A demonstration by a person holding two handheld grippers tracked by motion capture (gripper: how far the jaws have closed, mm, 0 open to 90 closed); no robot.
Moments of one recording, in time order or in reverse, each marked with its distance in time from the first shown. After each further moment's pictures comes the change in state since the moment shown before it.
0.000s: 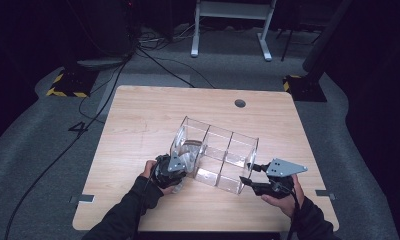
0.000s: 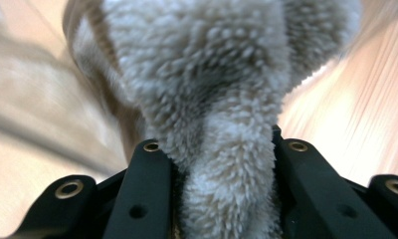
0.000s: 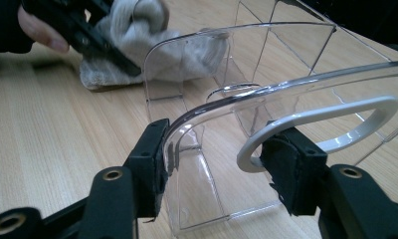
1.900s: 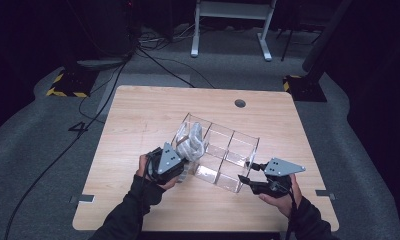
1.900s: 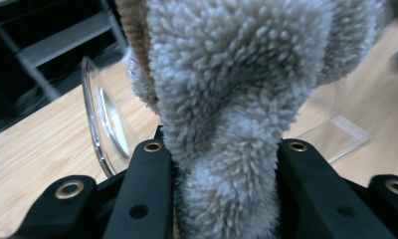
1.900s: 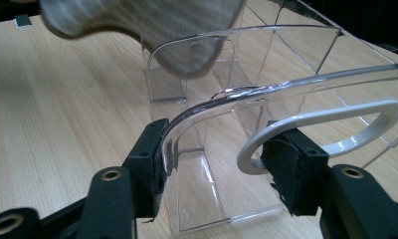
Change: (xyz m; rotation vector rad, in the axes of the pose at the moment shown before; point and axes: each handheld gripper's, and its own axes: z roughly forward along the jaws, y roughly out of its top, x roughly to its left) left arm -0.011 0.045 -0.054 -0.293 0.199 -0.015; right arm 0.002 0.001 0.005 -0.010 -0.025 0.017
